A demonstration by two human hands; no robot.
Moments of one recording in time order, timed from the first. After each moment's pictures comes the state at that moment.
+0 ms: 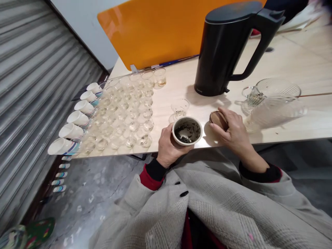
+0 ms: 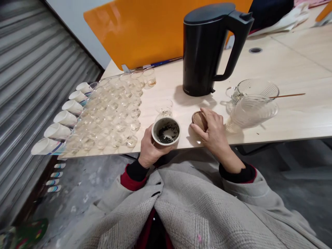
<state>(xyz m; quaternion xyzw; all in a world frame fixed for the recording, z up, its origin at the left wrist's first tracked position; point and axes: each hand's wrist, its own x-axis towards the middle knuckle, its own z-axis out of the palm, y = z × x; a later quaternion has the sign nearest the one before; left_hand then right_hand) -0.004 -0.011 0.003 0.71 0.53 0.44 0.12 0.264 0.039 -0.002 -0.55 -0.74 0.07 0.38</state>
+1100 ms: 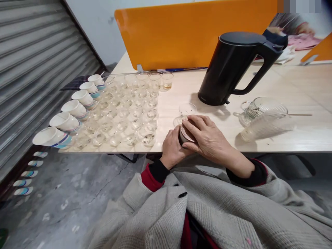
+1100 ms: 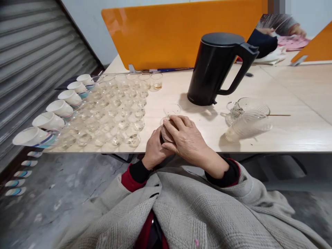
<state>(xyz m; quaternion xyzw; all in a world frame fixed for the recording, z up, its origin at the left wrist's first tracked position) -0.002 -0.002 -0.001 0.71 0.54 0.40 0.21 0.173 0.021 0.078 -0.35 -0.91 -0.01 0.20</state>
